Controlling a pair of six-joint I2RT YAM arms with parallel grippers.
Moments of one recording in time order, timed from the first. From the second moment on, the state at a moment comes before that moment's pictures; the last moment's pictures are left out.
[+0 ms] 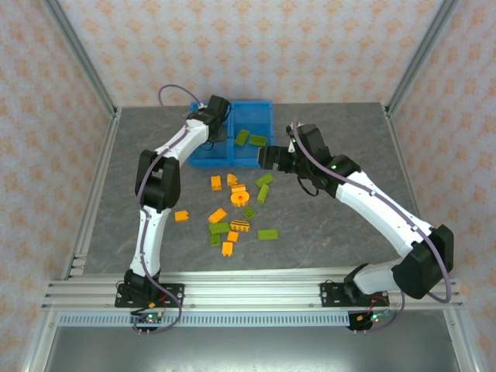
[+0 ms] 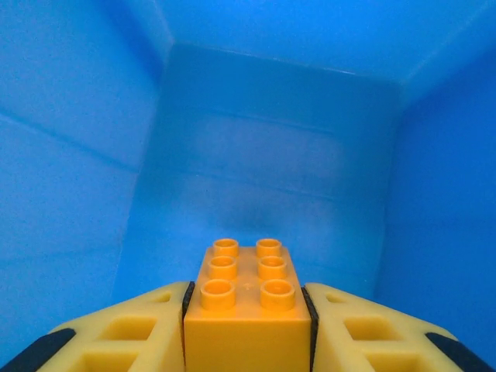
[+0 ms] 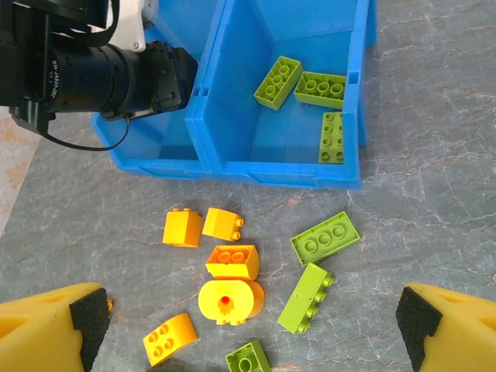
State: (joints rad) left arm -0.28 2.34 2.05 -0.77 -0.31 -0.50; right arm 0.60 1.36 1.24 -0.55 0.01 0.53
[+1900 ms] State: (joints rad) left arm -0.39 1.99 1.36 -0.67 -0.09 -0.60; right arm 0.63 1.45 1.31 -0.56 -0.06 0.51
